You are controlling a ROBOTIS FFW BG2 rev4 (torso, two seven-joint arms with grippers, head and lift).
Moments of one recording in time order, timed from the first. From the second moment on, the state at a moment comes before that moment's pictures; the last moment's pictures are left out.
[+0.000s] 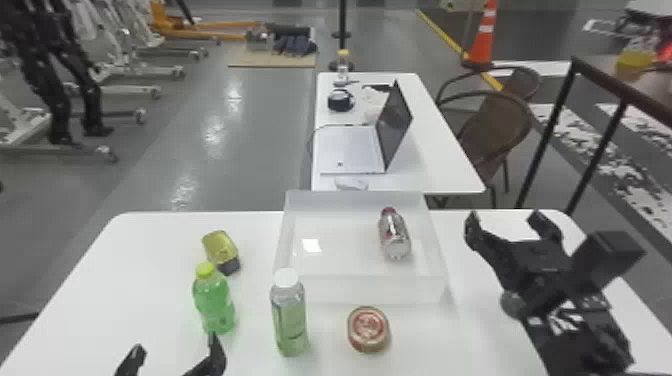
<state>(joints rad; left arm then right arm) 0.42 0.00 -0.01 -1.65 0.11 -0.40 0.10 0.06 -0.13 0.01 -1.68 -0.26 -0.15 0.13</state>
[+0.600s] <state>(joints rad) 0.44 0.00 0.02 -1.67 0.04 -0.42 0.11 0.39 -0.12 0.00 -1.85 -0.20 -0.10 0.11</state>
